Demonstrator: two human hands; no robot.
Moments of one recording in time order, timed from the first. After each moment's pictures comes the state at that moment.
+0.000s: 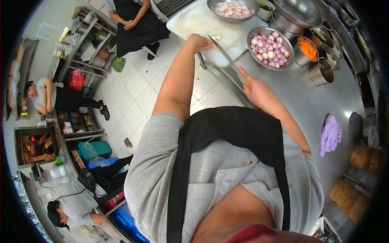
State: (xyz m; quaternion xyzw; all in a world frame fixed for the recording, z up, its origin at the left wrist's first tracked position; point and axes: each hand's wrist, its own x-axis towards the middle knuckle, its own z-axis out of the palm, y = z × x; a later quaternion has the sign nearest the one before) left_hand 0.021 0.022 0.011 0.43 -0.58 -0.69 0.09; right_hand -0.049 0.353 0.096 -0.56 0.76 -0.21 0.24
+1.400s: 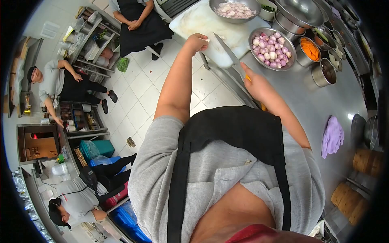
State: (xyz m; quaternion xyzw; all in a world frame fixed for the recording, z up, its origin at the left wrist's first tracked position) left_hand 0.041 0.026 0.017 0.44 -0.65 -0.60 0.14; right_hand -0.059 0.334 0.086 -0.51 0.78 -0.22 0.28
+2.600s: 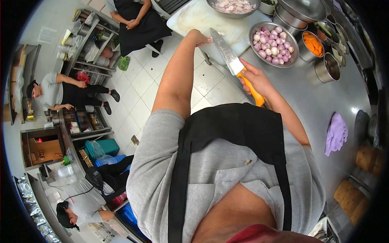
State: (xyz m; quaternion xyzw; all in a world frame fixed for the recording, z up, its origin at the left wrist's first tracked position) left_hand 0.013 -0.003 0.020 0.42 -0.85 -0.28 -0.15; right_hand -0.065 0.325 0.058 -0.26 0.56 -0.52 0.60
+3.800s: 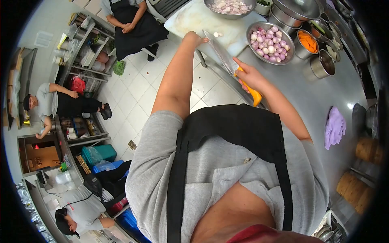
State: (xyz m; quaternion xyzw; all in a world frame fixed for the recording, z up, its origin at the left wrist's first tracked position) left_hand 0.016 -0.030 -0.026 0.43 -0.89 -0.14 -0.06; right_hand -0.057 0.310 0.057 -0.34 0.66 -0.41 0.53
